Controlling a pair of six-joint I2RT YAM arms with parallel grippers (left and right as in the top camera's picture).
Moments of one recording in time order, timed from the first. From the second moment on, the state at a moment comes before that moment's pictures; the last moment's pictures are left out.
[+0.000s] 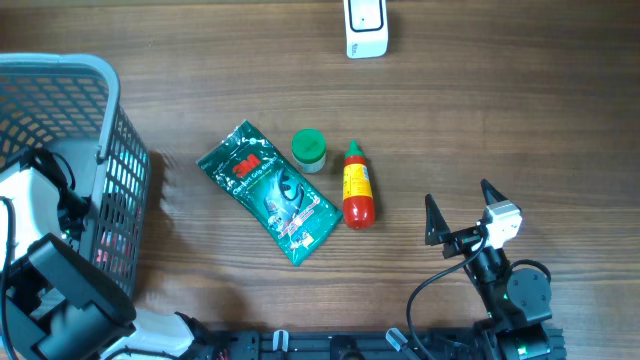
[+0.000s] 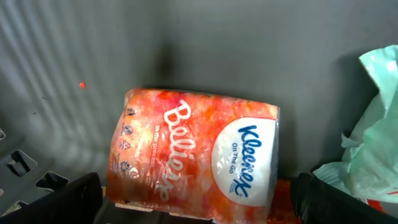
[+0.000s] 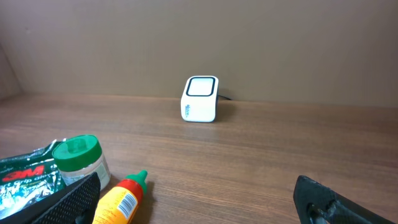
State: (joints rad) left arm 0.67 1.69 1.14 -1.18 -0.08 -0.81; right arm 0.23 0.03 0.01 0.00 -0.05 0.07
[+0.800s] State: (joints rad) left arm 0.67 1.70 1.05 -1.06 -0.05 -0.81; right arm 0.23 0.03 0.01 0.00 -0.05 0.07
